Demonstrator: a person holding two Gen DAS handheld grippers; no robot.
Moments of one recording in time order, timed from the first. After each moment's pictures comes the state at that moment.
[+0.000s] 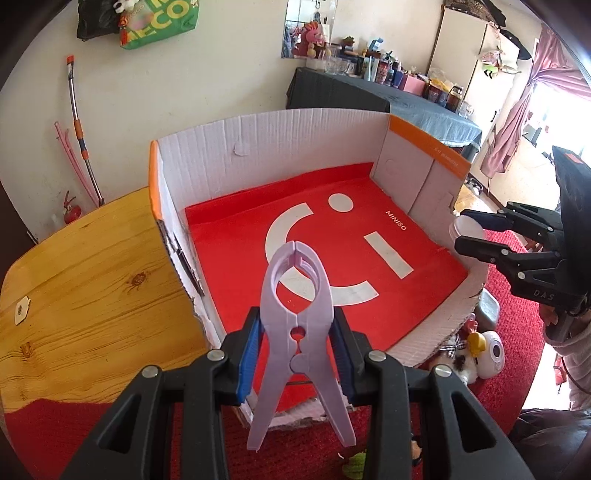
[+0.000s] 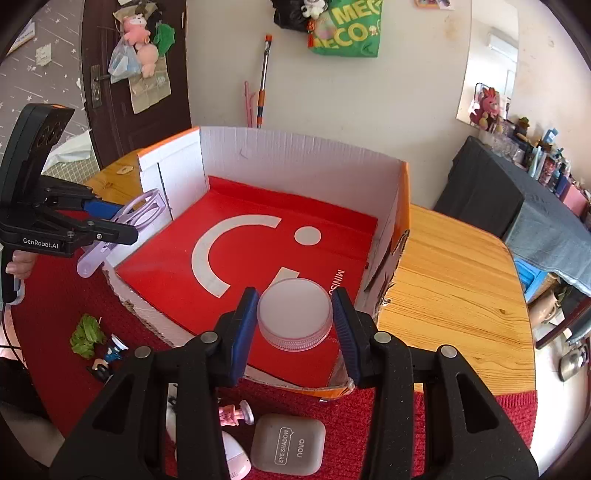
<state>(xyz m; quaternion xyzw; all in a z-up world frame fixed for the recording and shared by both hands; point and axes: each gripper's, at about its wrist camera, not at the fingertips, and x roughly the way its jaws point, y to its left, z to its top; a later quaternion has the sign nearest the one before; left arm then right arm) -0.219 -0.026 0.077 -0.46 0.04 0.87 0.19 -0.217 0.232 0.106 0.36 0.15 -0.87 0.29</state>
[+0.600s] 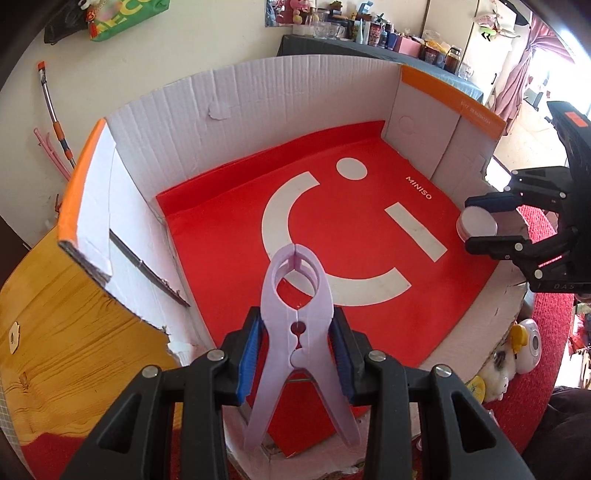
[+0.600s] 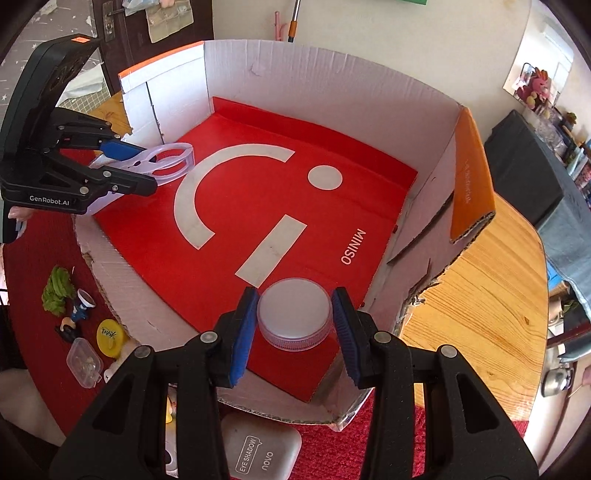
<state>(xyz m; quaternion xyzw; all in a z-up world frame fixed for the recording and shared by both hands) -0.252 -0.011 0.042 -0.50 0.09 0.84 0.20 -0.246 0.216 0.077 0.45 0.23 -0.80 0.33</state>
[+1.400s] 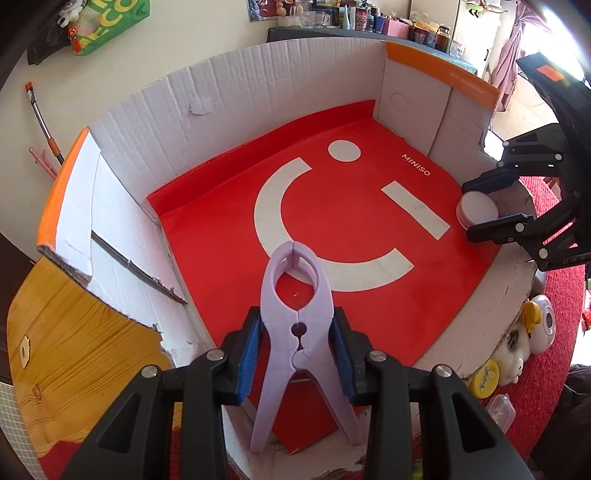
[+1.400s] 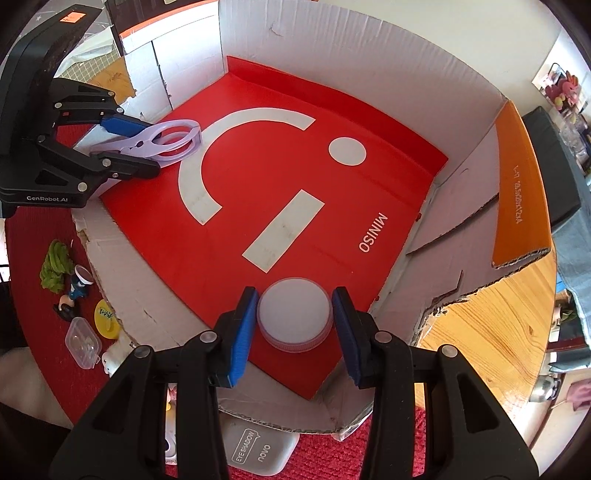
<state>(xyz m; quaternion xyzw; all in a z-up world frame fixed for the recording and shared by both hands) -0.247 -0.005 0.040 -0.50 0.14 0.83 0.19 -0.245 0.219 0.079 0.50 0.27 -0.75 0.34</state>
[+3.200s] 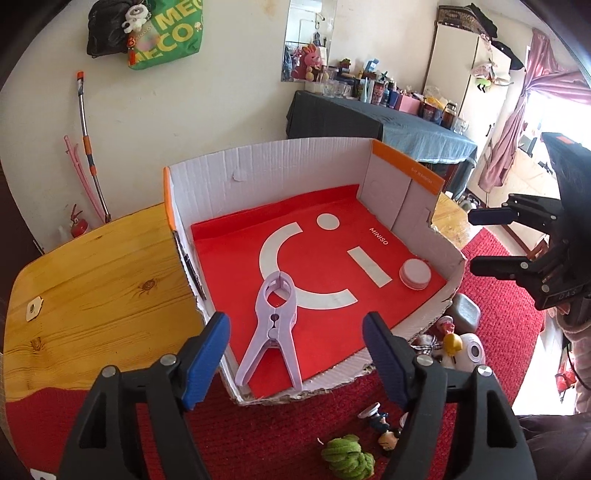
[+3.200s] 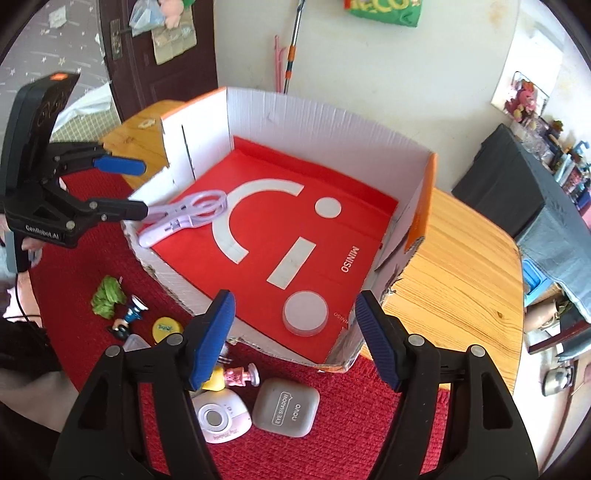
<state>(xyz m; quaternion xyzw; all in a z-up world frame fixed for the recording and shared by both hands) -0.184 -0.023 0.105 -0.41 0.03 0.89 0.18 -0.193 0.241 0.140 0.40 0.19 -0.83 0.33</state>
